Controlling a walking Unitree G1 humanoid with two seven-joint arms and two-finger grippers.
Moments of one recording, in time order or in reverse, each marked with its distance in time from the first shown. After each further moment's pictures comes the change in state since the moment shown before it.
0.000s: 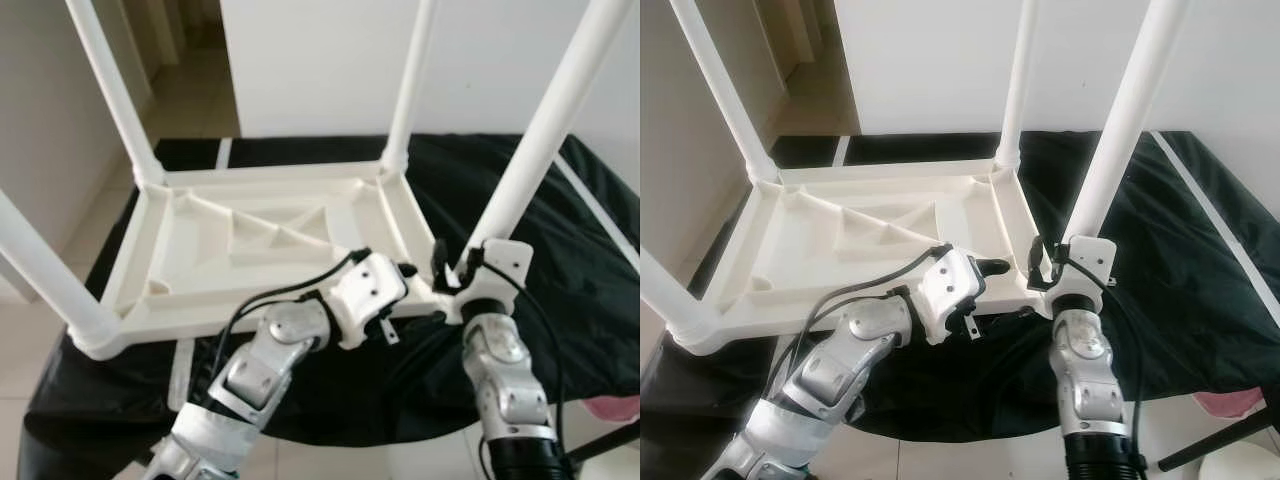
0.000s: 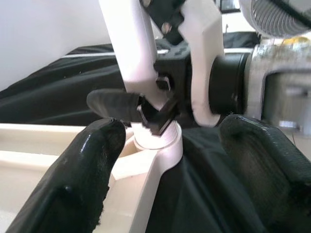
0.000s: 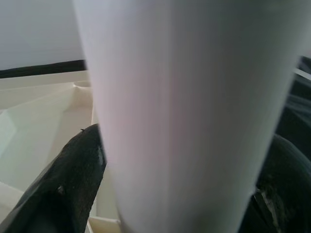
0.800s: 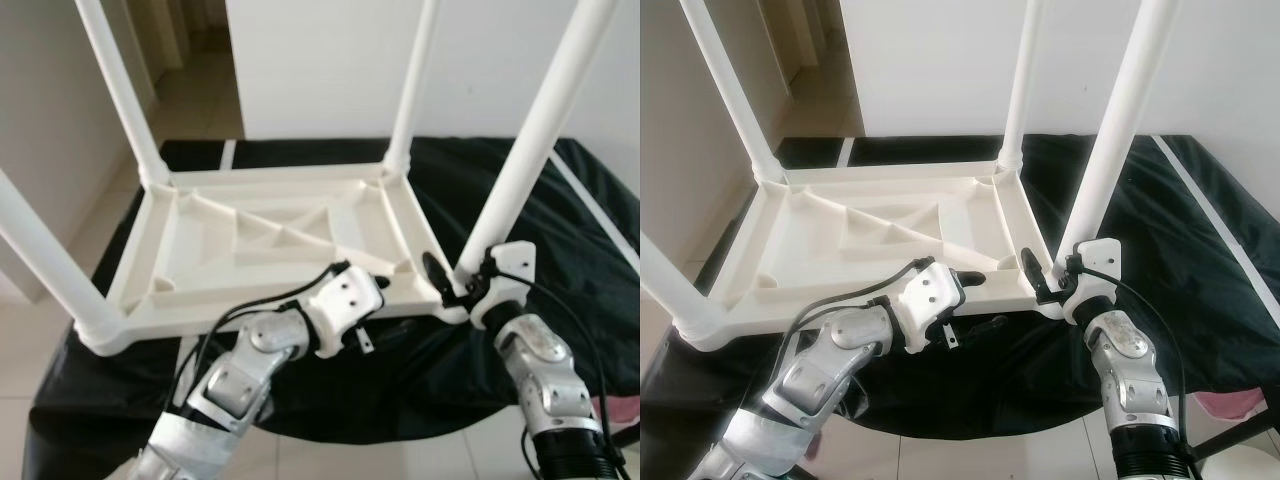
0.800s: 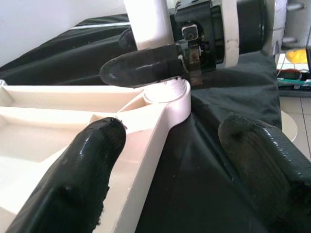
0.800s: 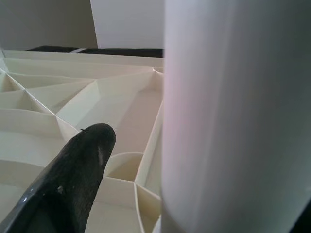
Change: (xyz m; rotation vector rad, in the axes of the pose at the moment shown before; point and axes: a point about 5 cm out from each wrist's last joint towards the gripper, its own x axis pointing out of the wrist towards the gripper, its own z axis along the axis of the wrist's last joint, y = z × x) left arm -0.019 0.002 -0.018 -0.001 0.091 0.022; right arm 0.009 -0.025 -0.010 -0.054 0.042 0.427
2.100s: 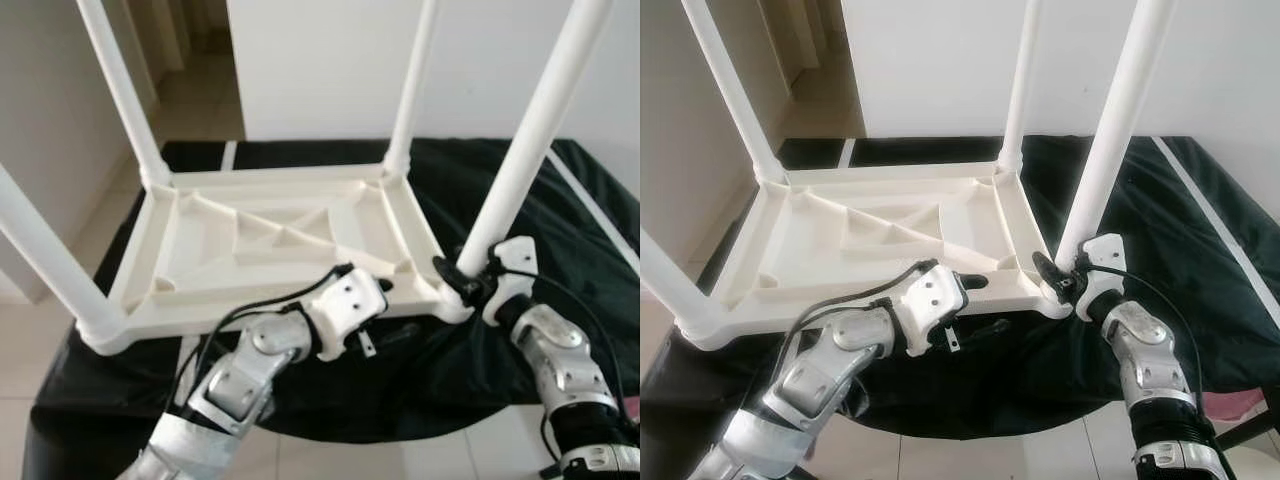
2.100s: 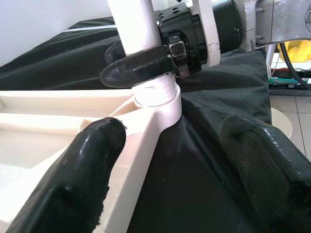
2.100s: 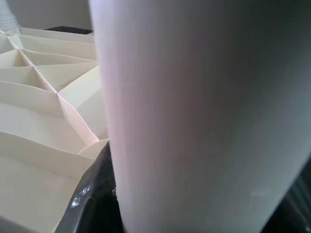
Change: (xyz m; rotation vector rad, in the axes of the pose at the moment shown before) left arm 0.003 -0.006 0.002 0.000 -0.003 -0.023; right arm 0.009 -0.018 -0.009 -0.057 0.060 0.063
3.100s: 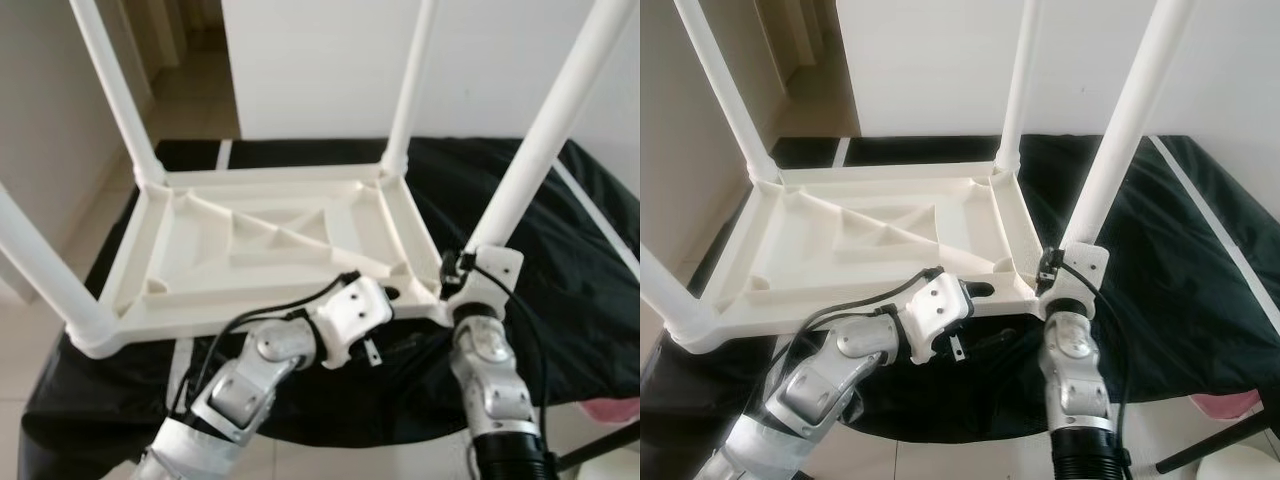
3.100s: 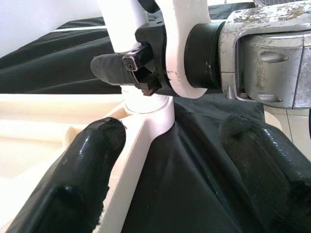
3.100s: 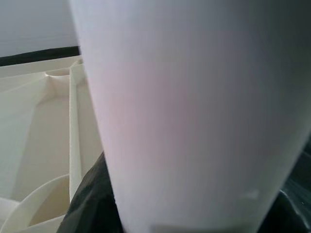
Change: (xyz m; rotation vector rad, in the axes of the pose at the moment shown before) left arm 0.002 -0.008 0.000 -0.009 -0.007 -0.024; right arm 0.000 0.055 0.005 0.209 0.017 -0.662
